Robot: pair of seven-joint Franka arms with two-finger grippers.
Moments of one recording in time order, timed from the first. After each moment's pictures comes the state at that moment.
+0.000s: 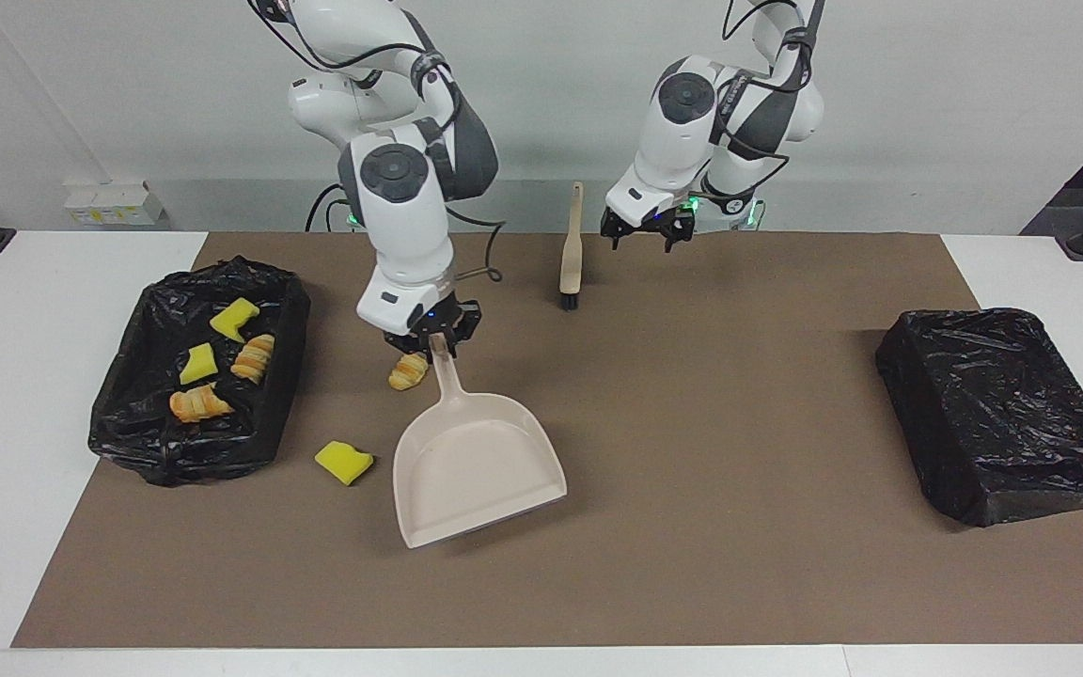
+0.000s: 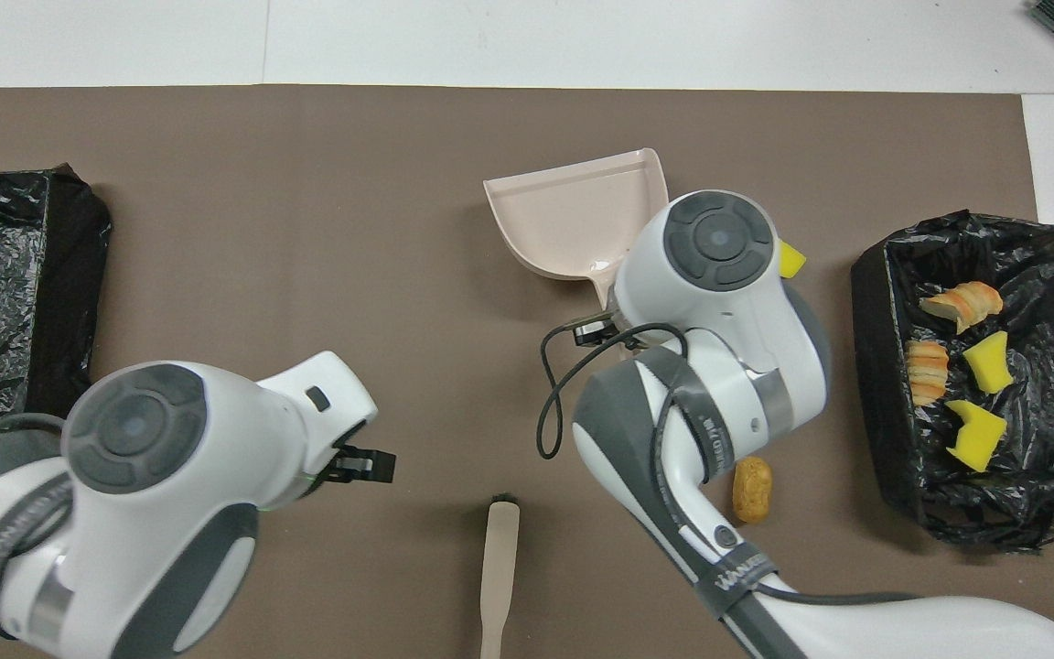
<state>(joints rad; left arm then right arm) -0.39 -0.21 -0.09 -2.14 -0.07 1.85 -0.28 0.43 0.28 0.04 -1.73 0.00 2.00 0.28</state>
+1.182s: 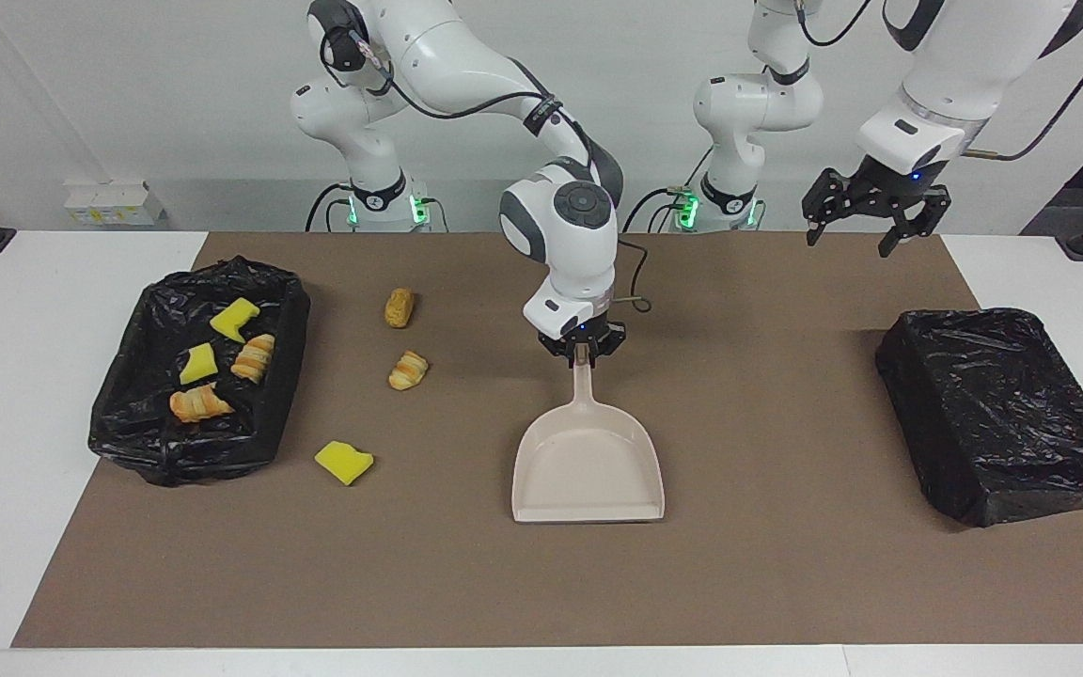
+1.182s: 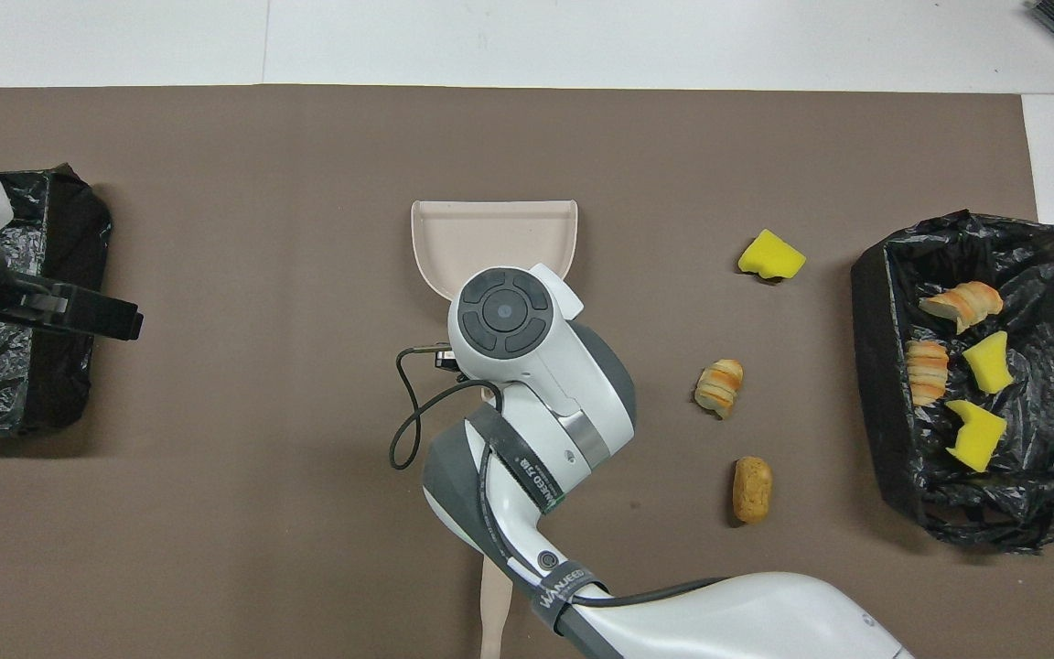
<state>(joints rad) -0.06 -0.04 -0.10 -1.55 -0.05 1.53 0.10 0.62 0.47 0.04 -1.60 0.03 2.10 0.68</state>
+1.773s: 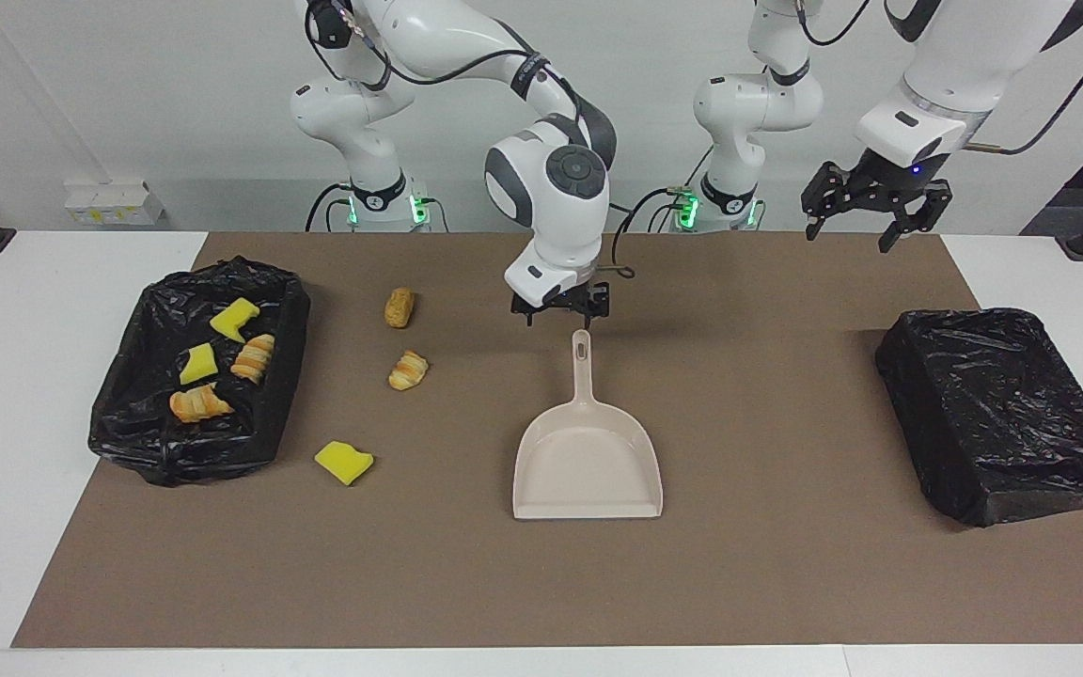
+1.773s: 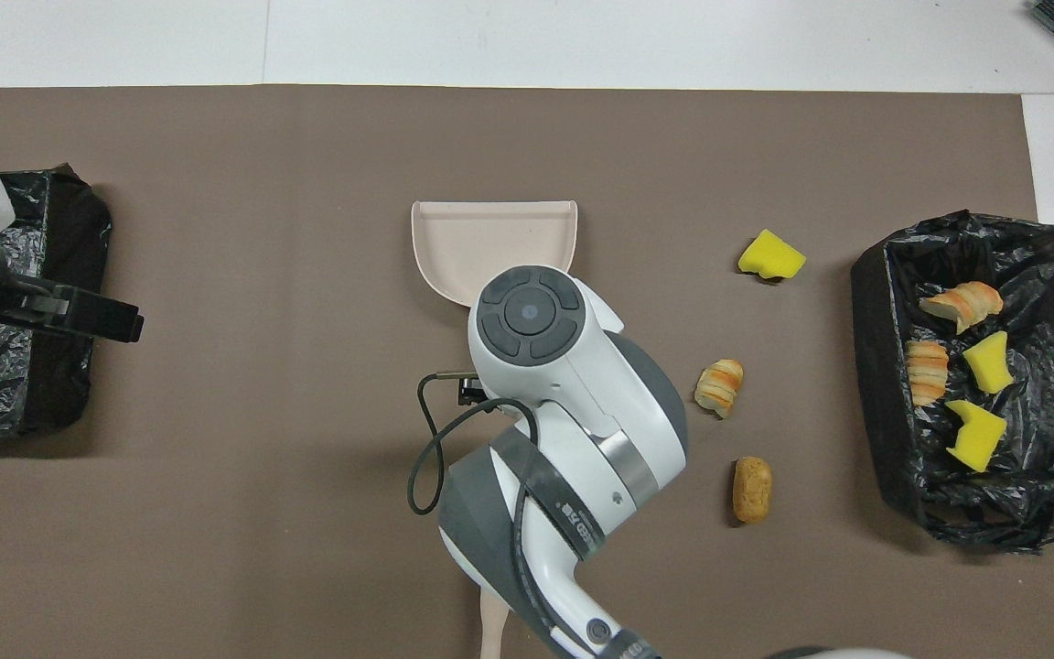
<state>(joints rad) -0.06 -0.04 -0.10 -1.55 -0.05 1.52 0.10 0.62 0.29 0.03 -1.69 0.06 1.86 0.70</state>
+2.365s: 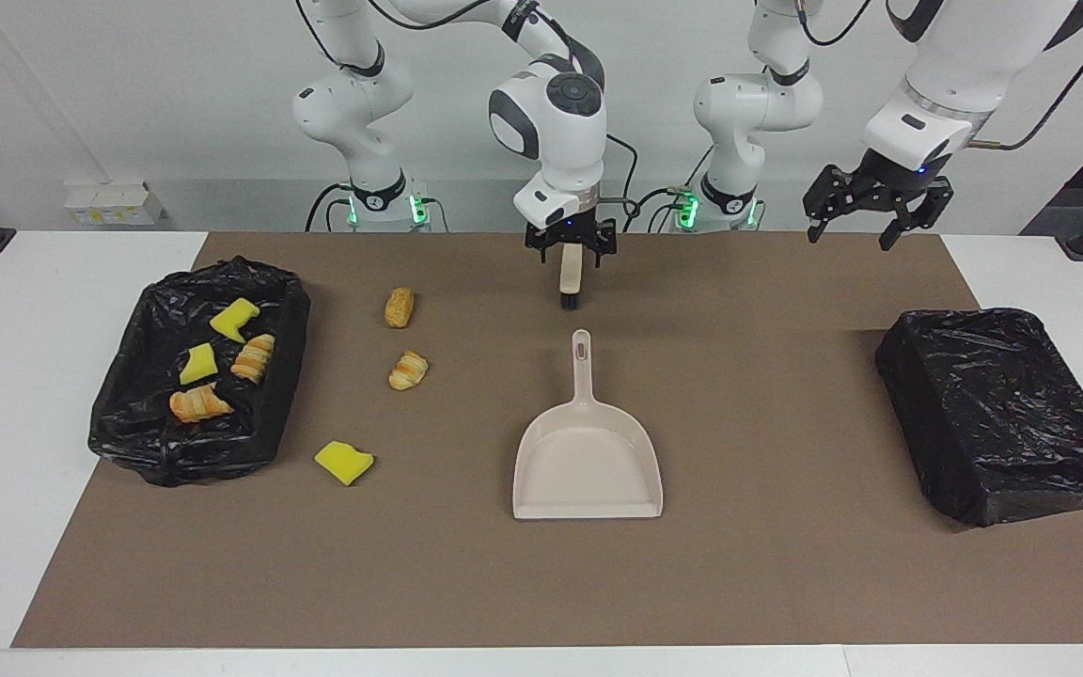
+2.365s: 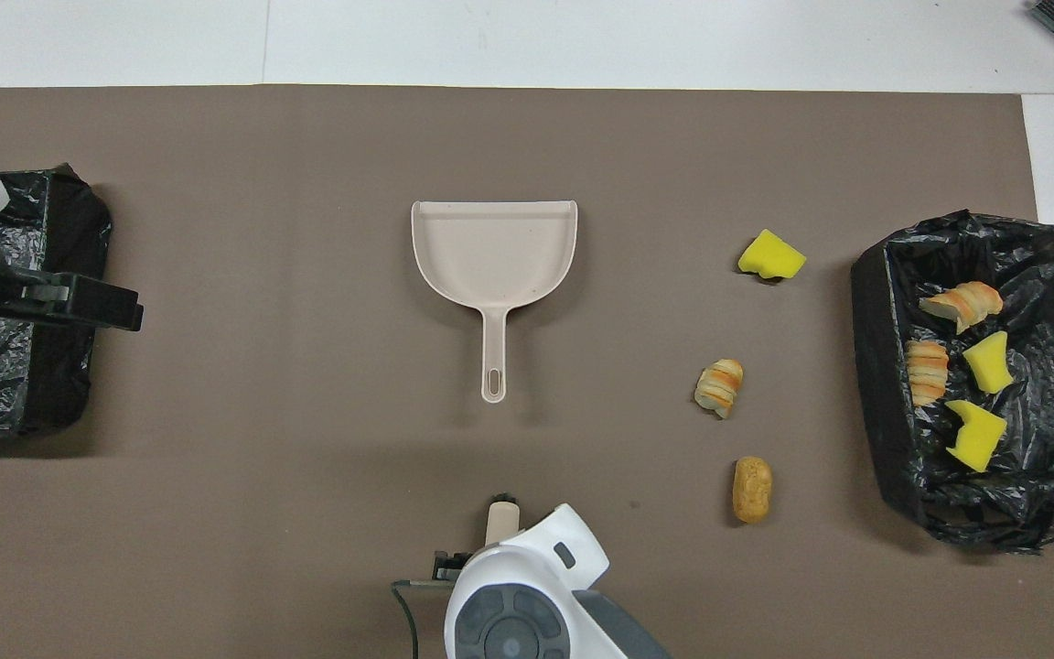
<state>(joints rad) -0.06 -0.04 -0.10 -1.55 -0.05 1.54 0.00 0.87 -0.06 0.04 -2.21 0.10 2.12 1.04</state>
